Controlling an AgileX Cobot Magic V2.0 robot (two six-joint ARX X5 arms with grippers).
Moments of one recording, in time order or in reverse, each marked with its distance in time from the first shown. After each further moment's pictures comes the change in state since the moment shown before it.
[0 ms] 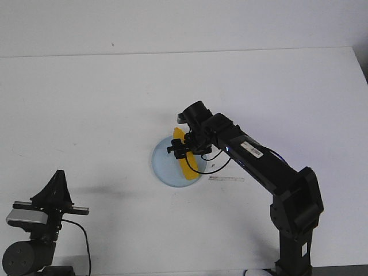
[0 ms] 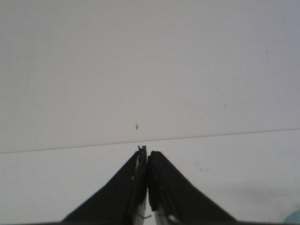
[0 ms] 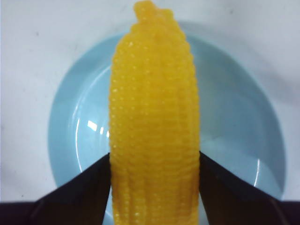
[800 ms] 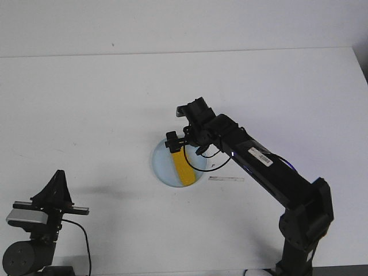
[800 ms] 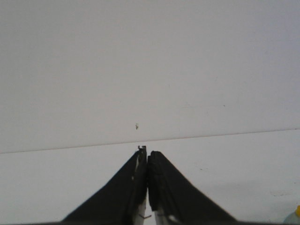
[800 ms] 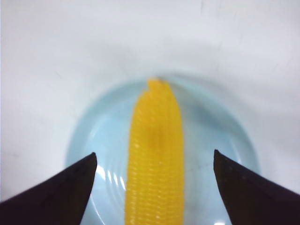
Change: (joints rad) left arm 0.000 0.000 0.000 0.000 0.000 0.000; right arm 0.027 -0.097 0.000 0.084 0.138 -0.001
